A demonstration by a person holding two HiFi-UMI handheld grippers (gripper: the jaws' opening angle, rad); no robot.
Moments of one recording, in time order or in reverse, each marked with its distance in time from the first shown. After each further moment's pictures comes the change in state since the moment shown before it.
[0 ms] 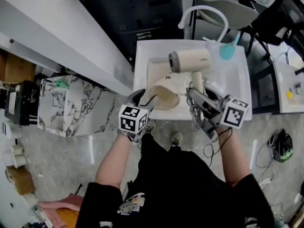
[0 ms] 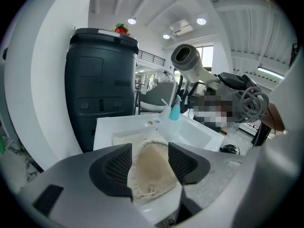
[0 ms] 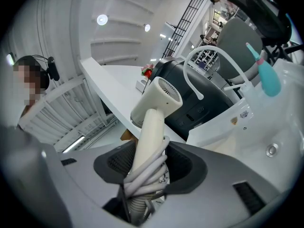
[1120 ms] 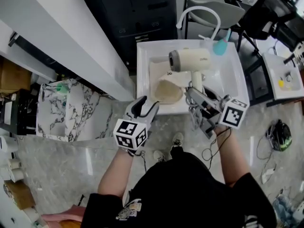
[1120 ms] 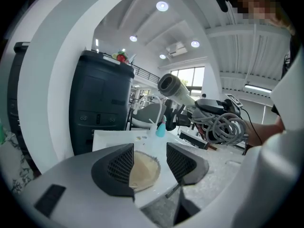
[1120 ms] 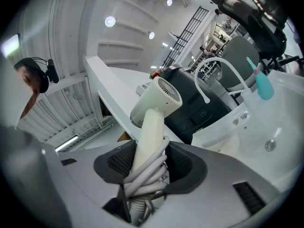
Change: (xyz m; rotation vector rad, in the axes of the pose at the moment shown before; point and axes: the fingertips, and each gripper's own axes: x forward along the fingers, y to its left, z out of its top) left arm -0.119 -0.045 0.022 -0.033 -0.211 -0.114; right arm -0.005 0.079 -0.030 -0.060 -0.089 -0.064
